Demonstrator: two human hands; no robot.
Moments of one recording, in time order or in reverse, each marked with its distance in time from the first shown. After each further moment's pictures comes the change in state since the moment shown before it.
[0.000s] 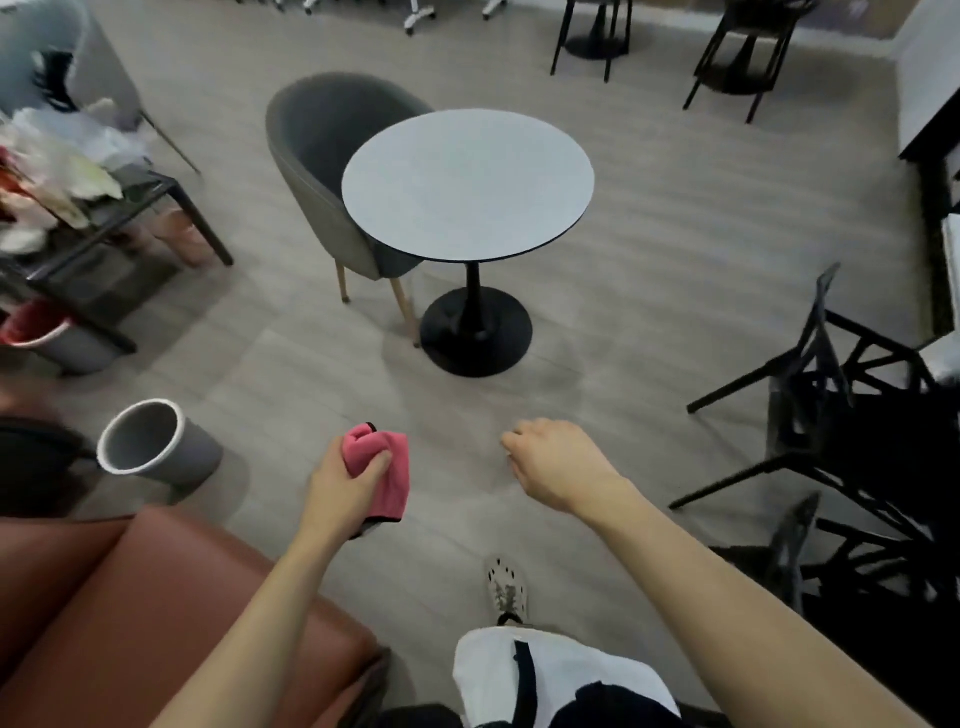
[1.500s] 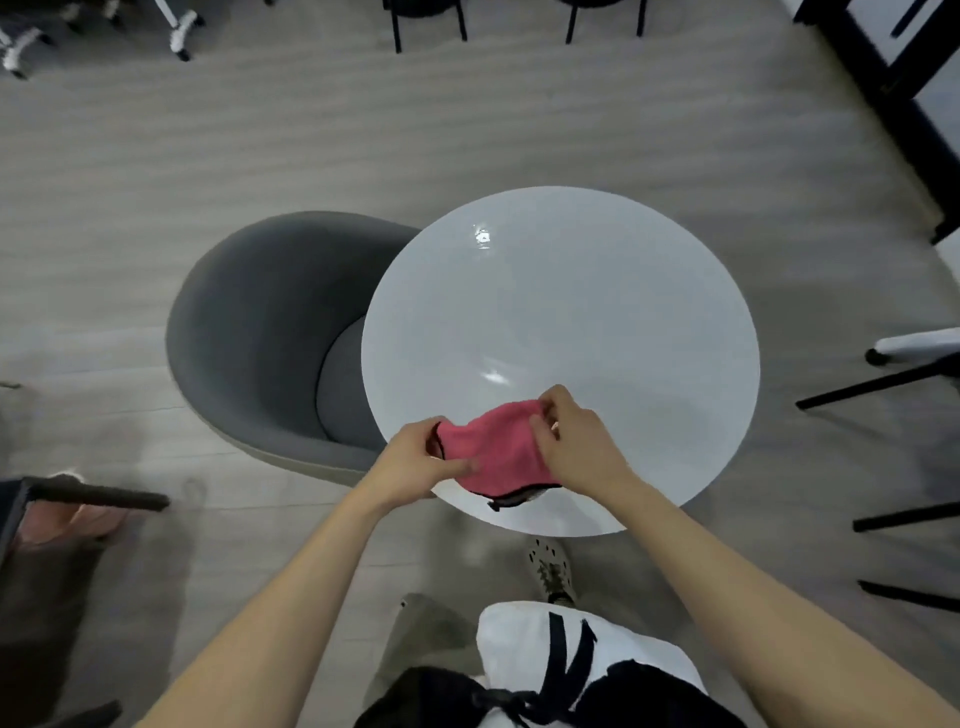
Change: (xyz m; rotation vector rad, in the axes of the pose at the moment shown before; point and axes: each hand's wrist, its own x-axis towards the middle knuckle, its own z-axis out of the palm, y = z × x) left_hand 0.798 0.283 -0.038 0.400 -0.964 0.234; right_hand 0.699 0.109 -0.097 0.932 0.296 0.943
